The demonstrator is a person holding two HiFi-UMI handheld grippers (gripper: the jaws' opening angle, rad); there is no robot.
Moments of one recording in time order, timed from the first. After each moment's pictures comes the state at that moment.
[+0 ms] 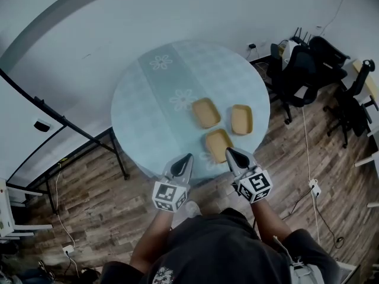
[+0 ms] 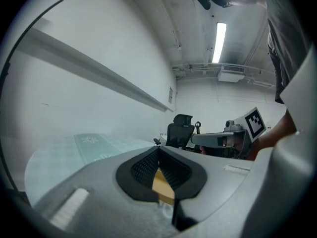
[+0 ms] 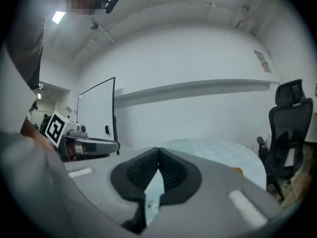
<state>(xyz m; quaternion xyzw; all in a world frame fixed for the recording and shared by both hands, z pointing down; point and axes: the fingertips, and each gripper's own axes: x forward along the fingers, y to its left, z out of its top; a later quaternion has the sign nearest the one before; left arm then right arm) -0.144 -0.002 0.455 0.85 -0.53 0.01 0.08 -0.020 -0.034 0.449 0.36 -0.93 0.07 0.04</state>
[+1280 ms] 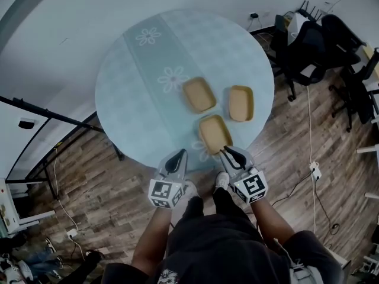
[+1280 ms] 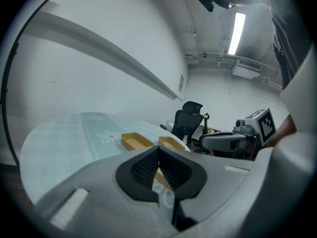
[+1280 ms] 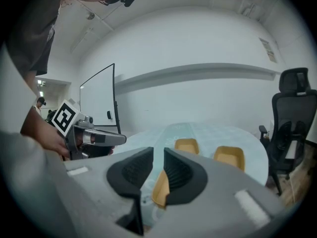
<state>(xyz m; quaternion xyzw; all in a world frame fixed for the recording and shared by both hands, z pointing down) -0.131 -0.035 0.539 0.82 -0.55 0.05 0.16 -0.001 -0.051 0.534 0.33 -0.93 0.10 0.12</state>
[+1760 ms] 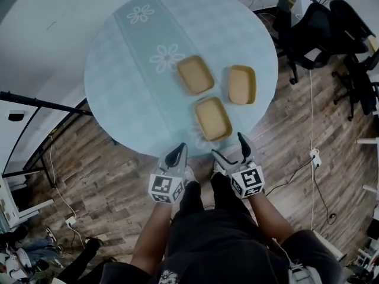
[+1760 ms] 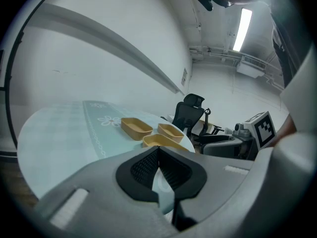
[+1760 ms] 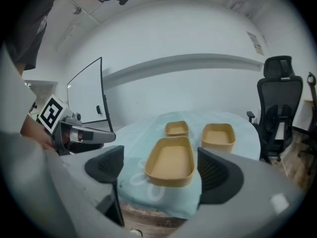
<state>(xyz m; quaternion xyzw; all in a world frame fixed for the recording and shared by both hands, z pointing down) -0.112 -0.021 0.596 0.81 -0.55 0.08 0.20 0.025 -0.048 0.606 0.38 -0.90 0.14 0.13</state>
